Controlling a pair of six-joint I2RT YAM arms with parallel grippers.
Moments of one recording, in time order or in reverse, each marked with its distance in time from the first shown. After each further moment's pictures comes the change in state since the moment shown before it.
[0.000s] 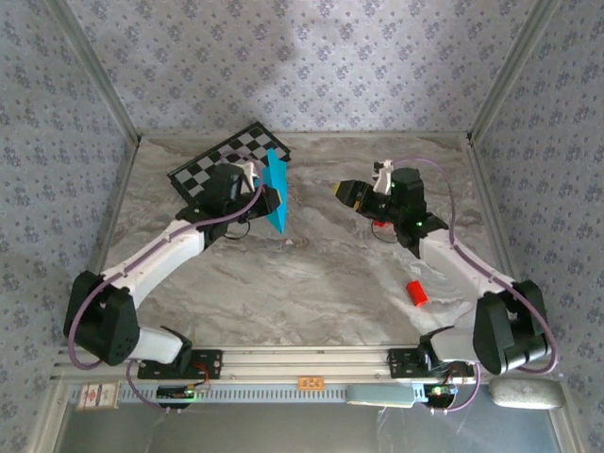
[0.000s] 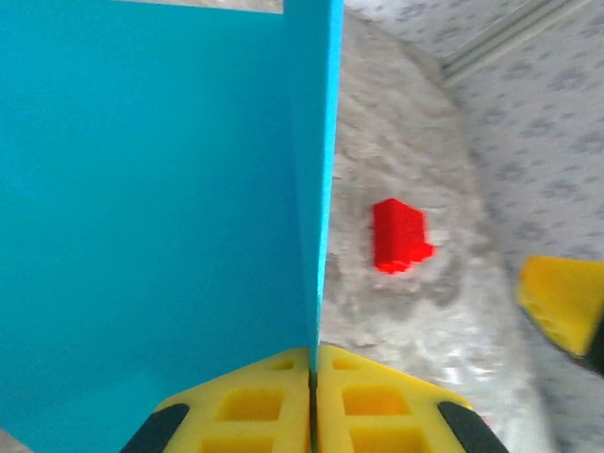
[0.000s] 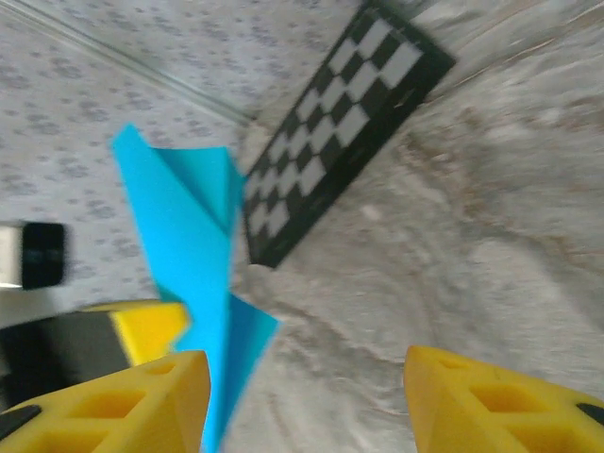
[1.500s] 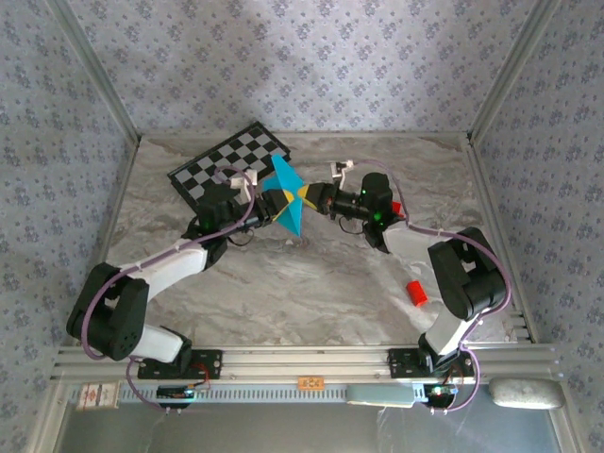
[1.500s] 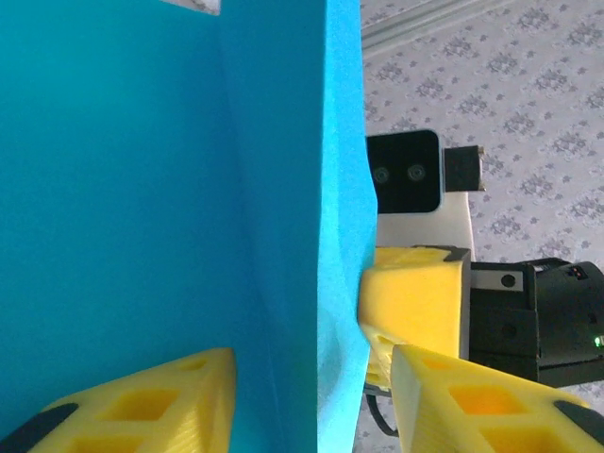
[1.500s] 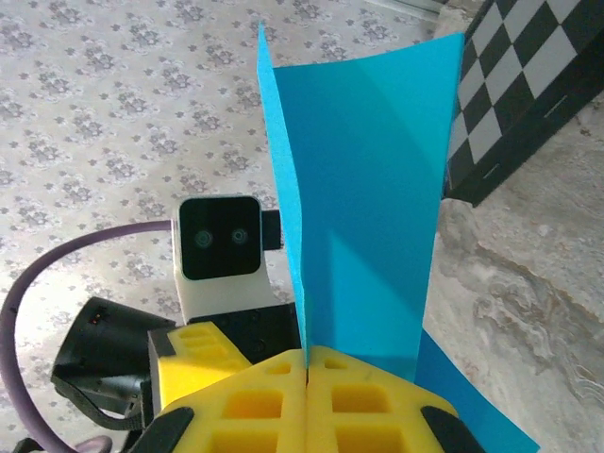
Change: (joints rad) left arm 0.050 0.021 -0.341 0.777 0.363 -0.465; right arm 0.129 0.371 0.014 0.748 -0.306 0.512
